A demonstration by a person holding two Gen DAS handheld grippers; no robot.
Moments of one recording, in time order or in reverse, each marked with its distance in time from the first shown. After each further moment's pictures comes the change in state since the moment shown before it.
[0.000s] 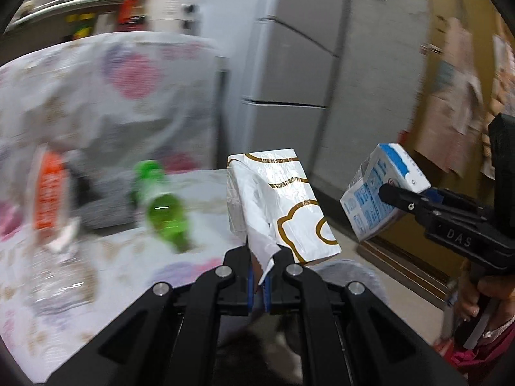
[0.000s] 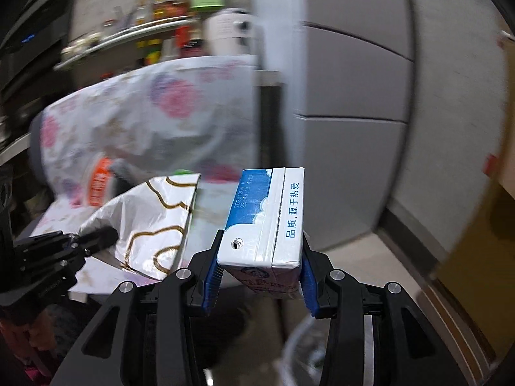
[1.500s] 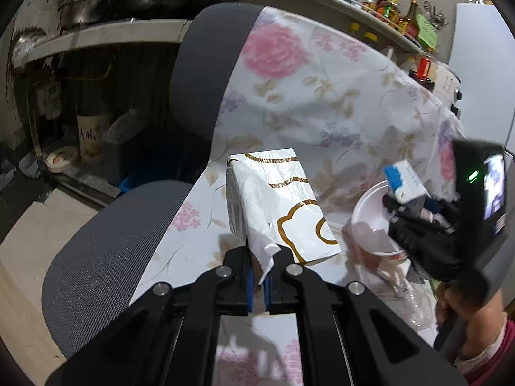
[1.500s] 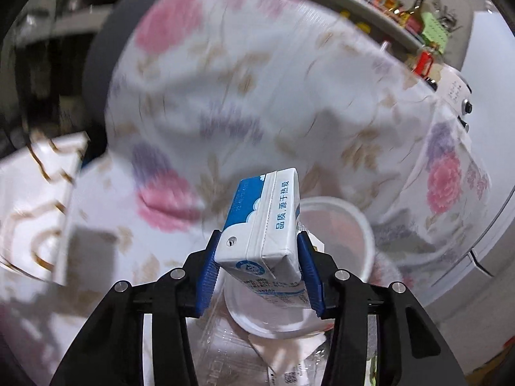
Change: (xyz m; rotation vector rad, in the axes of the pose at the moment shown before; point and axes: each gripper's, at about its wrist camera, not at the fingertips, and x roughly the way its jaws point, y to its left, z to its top) left arm -0.200 0.345 -0.063 -0.578 -0.128 0.683; right arm 0.150 0.472 0.070 -0.580 -0.060 0.232
